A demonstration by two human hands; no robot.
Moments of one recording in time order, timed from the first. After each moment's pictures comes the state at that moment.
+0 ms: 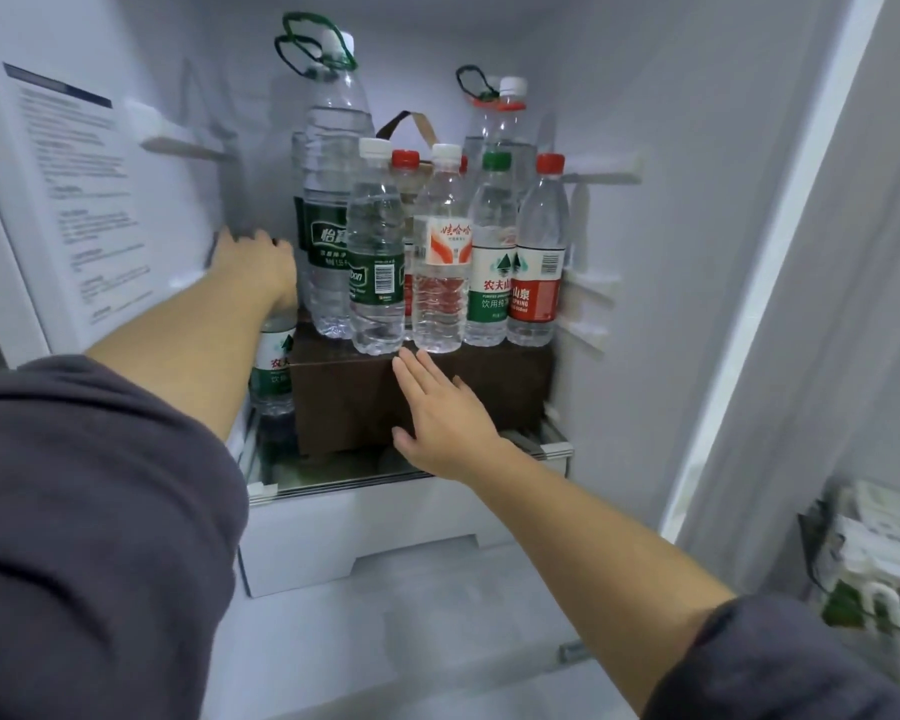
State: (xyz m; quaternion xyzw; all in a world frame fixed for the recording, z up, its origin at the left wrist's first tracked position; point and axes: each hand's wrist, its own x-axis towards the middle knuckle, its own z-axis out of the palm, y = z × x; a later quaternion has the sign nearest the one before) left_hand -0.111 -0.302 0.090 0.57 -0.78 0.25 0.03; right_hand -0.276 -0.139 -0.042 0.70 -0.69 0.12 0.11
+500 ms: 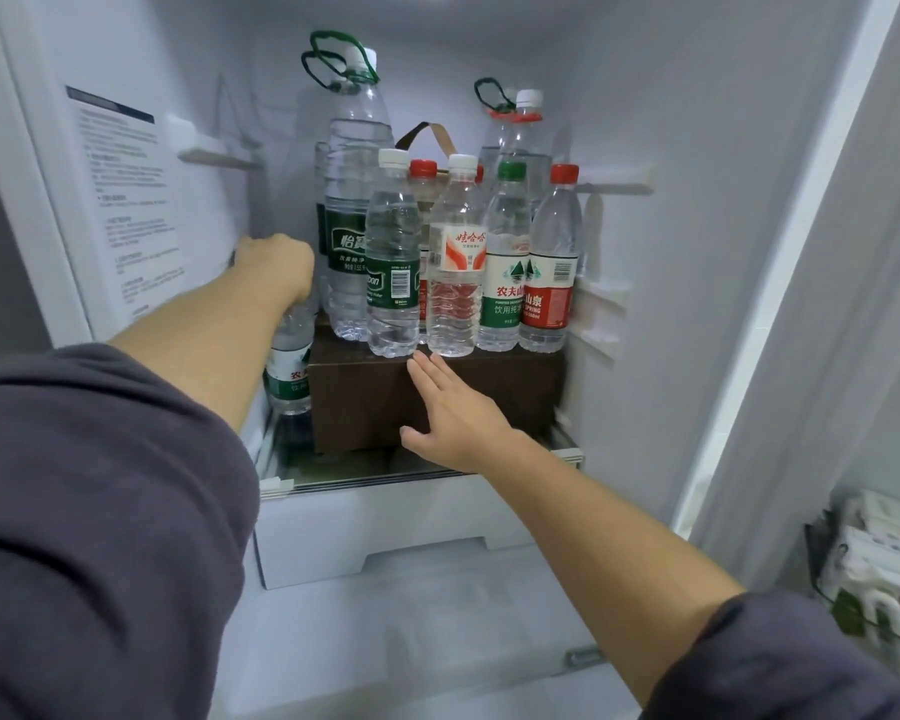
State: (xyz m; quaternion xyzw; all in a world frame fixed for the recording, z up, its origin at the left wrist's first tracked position) left_hand -0.109 -0.280 0.105 0.59 -0.77 0.23 0.01; right_hand -0.276 -0.135 -0.029 0.71 -0.69 0.13 0.06
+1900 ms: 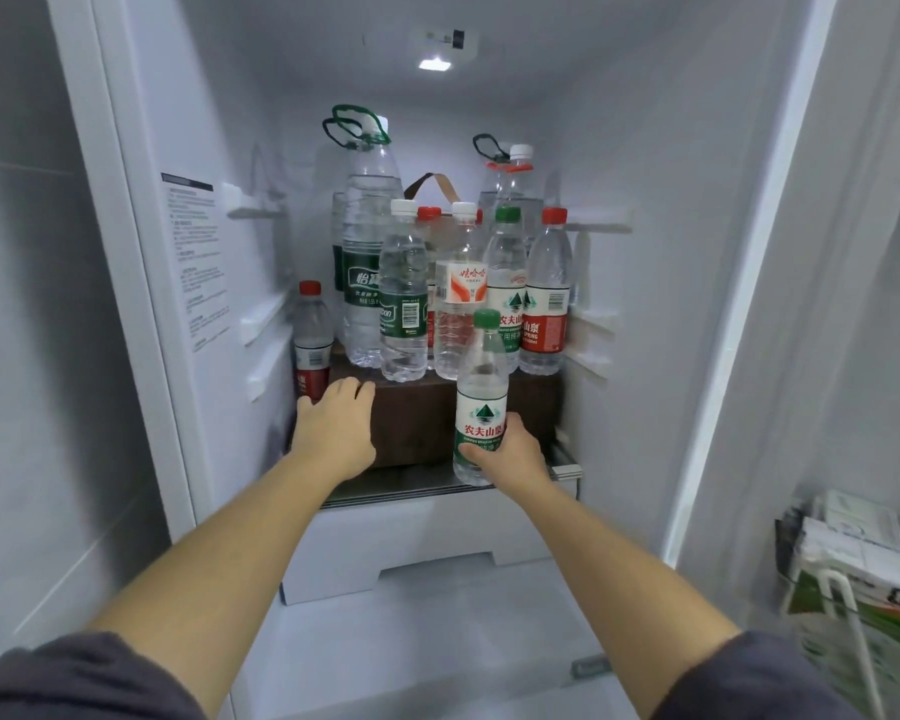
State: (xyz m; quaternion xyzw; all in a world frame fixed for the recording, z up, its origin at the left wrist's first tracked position) left_hand -0.105 -0.196 -0.020 0.49 -0.85 0.11 0.14; right_hand -0.308 -0.114 -0.070 0.44 -0.75 0.46 -0.14
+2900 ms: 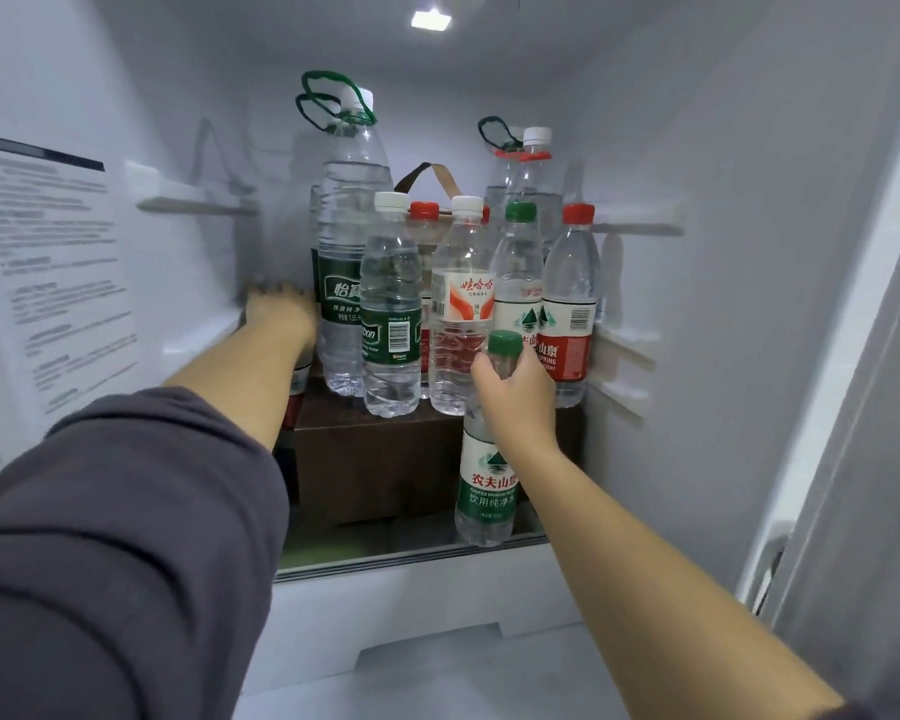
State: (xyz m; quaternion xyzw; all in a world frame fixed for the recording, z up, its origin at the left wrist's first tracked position) left_hand -0.139 -0.350 0.090 0.60 -0.76 0.25 0.02; right_hand -0.317 -0.172 0.012 0.43 -0.62 0.65 -0.04
